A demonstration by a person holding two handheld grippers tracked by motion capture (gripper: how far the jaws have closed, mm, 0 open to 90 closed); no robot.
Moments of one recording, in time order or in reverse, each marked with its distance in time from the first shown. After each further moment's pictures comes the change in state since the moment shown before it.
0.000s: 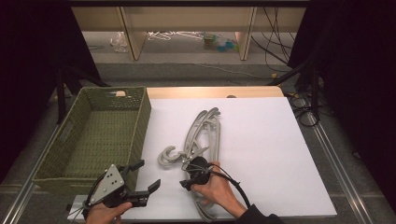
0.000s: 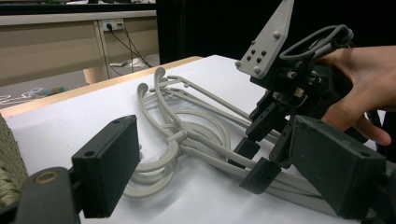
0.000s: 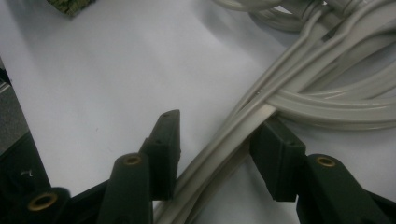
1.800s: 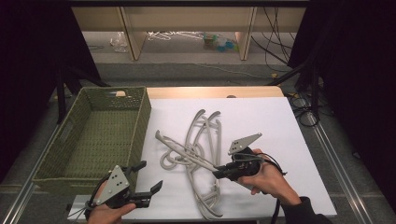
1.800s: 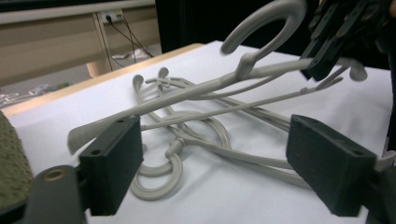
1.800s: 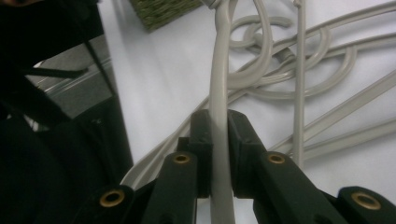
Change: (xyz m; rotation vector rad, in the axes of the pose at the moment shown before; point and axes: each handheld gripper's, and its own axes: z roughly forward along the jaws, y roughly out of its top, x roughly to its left) left arm -0.008 0.001 0.010 0.075 0.015 0.051; right arm -0.056 -0.038 -0.114 -0.148 0.210 -0.157
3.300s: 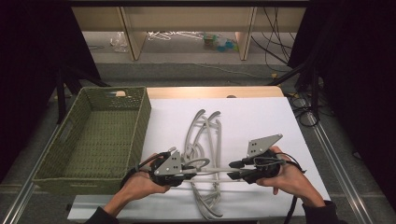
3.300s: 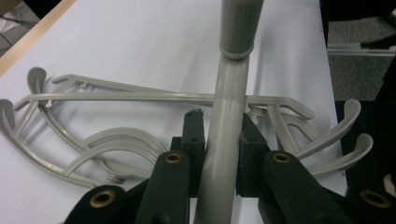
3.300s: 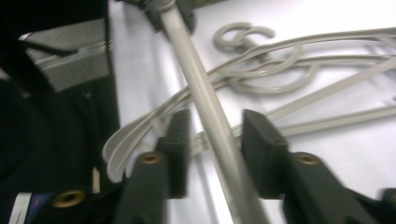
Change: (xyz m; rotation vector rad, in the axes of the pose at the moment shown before) left arm -0.016 0.048 0.096 0.326 -0.401 0.292; right arm -0.005 -0.015 -0.040 -0.036 -0.052 -0.148
